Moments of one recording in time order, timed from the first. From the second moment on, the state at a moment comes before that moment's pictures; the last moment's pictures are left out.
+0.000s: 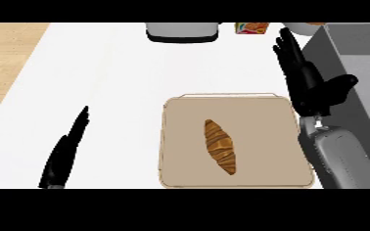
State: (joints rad) left arm 0.06 0.40 -0.24 -1.37 0.06 0.25 -0.08; right arm -0.38 -0.29 0.16 -1.50 -0.18 -0.23 0.09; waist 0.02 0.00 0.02
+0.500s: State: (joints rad) left arm -0.08 0.37 -0.29 -1.48 0.08 0.14 -0.06; right arm -0.17 -0.26 0.39 -1.48 0.11 -0.37 0.04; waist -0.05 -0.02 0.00
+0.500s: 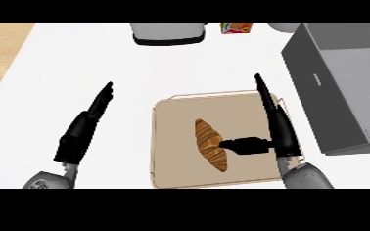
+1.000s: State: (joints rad) left arm -0.16 0.35 -0.31 -1.52 0.11 0.10 0.01; right arm 0.02 -0.44 0.64 -1.61 0.75 -0.55 0.20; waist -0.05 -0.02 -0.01
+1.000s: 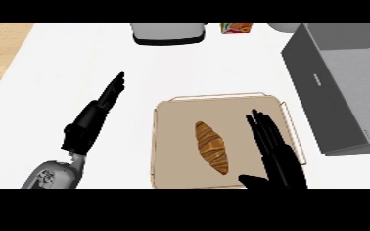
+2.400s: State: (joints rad) left arm -0.22 0.24 -0.25 -1.51 0.03 -0.01 0.06; right arm -0.03 -0.15 0.74 -1.94 0.91 0.16 0.87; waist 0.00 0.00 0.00
